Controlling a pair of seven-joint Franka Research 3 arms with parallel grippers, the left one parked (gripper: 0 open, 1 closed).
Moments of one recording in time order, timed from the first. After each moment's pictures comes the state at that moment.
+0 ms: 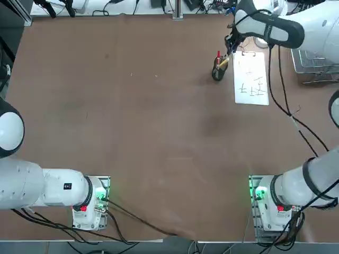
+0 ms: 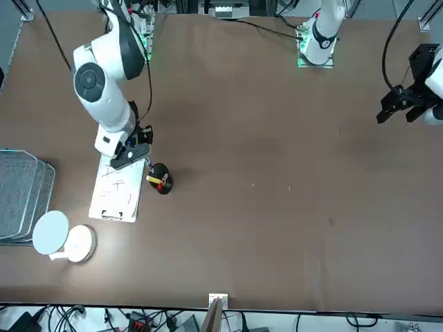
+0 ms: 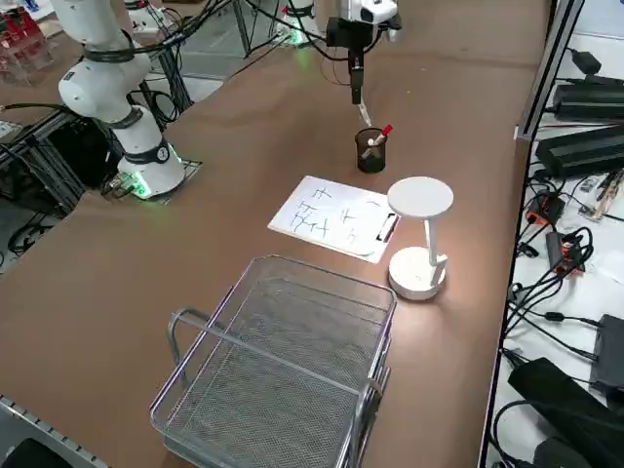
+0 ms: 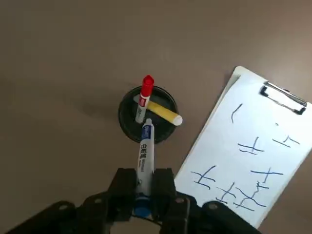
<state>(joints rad) 0.07 0.25 0.34 -1.84 -0.10 2.04 0.08</state>
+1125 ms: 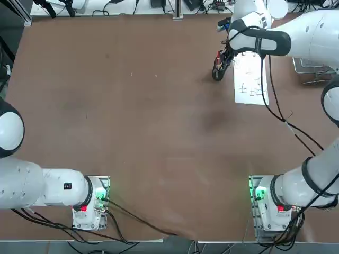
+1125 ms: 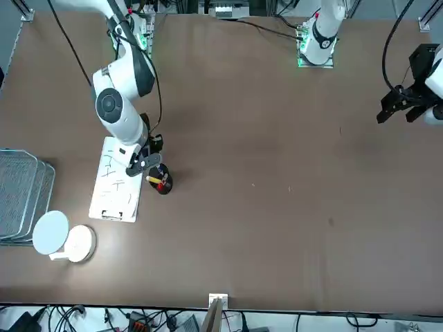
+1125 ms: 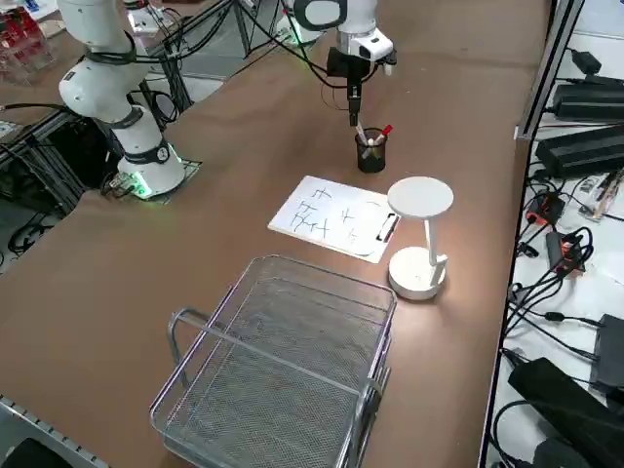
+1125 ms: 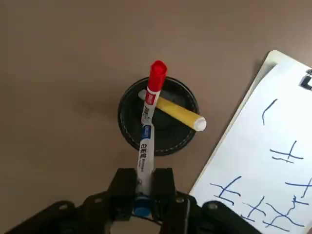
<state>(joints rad) 0.08 0.32 0.34 -1.93 -0.10 2.18 0.10</state>
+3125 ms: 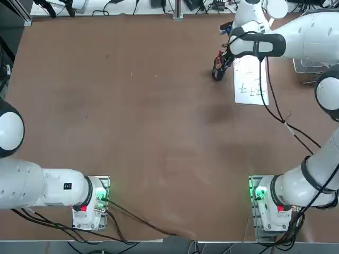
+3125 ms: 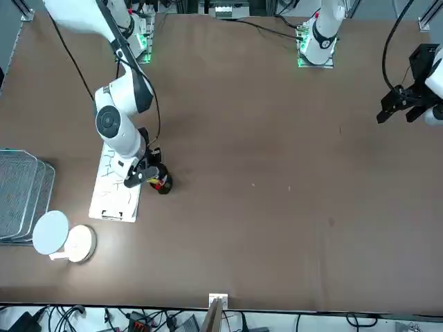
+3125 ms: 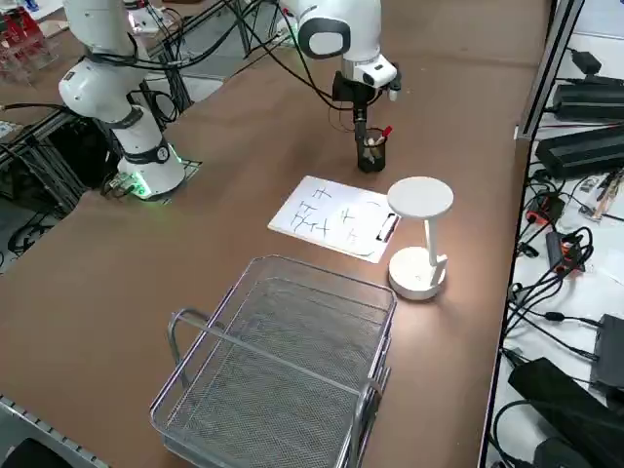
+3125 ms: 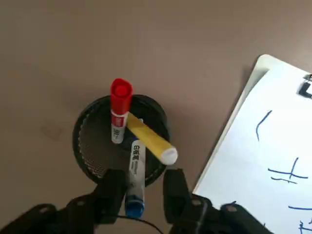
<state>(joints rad) 0.07 0.40 0.29 -1.93 -0.12 2.30 0.10</state>
